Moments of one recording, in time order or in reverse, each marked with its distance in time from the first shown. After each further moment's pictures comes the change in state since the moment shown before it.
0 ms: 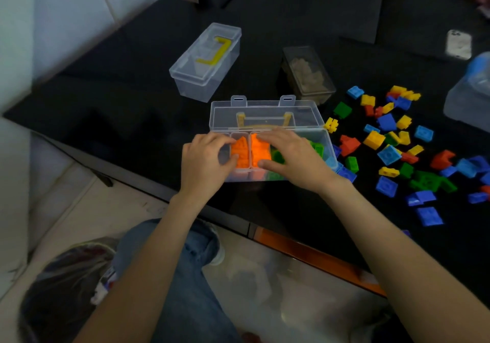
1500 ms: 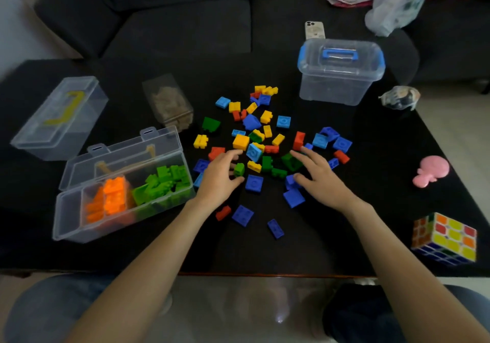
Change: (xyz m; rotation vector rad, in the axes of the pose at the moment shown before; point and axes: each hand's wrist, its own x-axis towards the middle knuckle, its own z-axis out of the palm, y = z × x) left_hand 0.039 0.221 0.149 -0.295 -0.427 0.175; right_hand -0.208 0.208 -0.065 0.322 0.145 0.599
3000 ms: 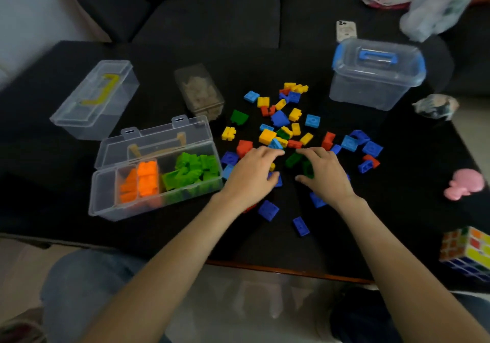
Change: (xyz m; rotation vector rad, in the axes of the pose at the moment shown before) left_hand -0.022 0.029 -0.027 0.196 -0.030 0.230; right_hand 0.020 -0.042 0.026 -0.333 0.119 -0.019
